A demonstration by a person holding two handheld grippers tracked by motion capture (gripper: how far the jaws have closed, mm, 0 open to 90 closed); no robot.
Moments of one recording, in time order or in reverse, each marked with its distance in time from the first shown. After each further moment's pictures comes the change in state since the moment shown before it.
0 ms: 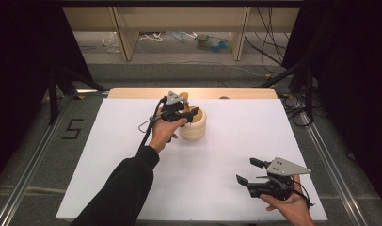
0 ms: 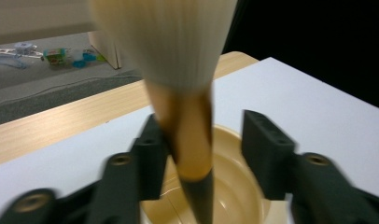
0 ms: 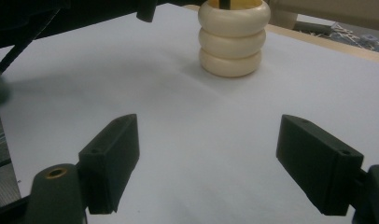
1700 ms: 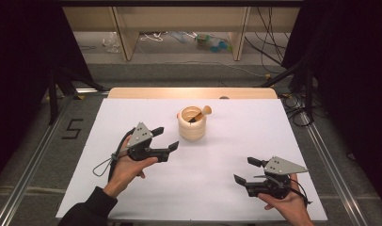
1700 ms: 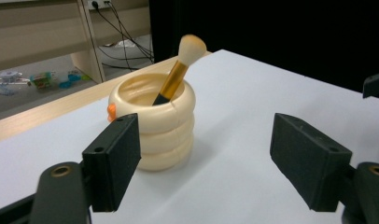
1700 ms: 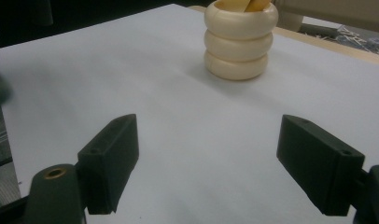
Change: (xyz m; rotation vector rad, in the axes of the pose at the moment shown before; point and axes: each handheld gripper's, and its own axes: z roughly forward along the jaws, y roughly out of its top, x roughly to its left) left arm -0.023 -0.054 -0.140 -0.061 -0.094 0.133; right arm 0.000 0.003 0.004 0.014 0.003 -0.025
